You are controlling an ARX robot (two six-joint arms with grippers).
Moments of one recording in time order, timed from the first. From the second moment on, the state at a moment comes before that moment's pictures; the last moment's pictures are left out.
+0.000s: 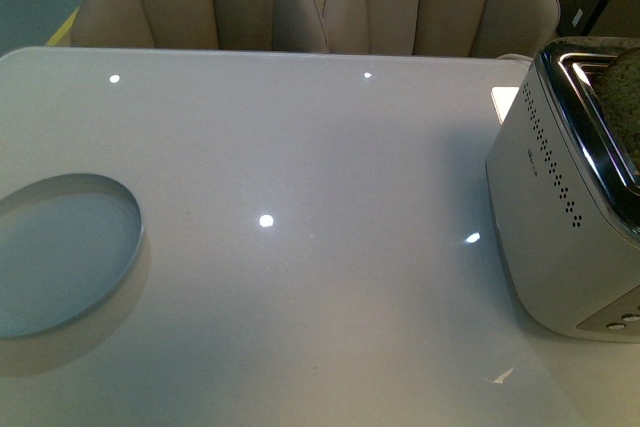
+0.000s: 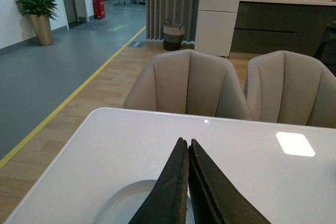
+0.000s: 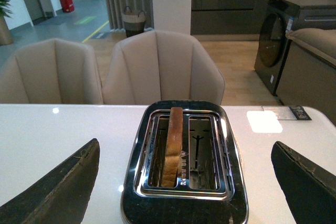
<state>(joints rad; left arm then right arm) 0.00 0.01 0.01 0.00 0.00 -0.01 0.00 0.01 0.02 0.00 0.00 0.00</state>
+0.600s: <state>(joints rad) 0.00 0.01 0.01 0.00 0.00 -0.01 0.00 0.01 0.02 0.00 0.00 0.00</state>
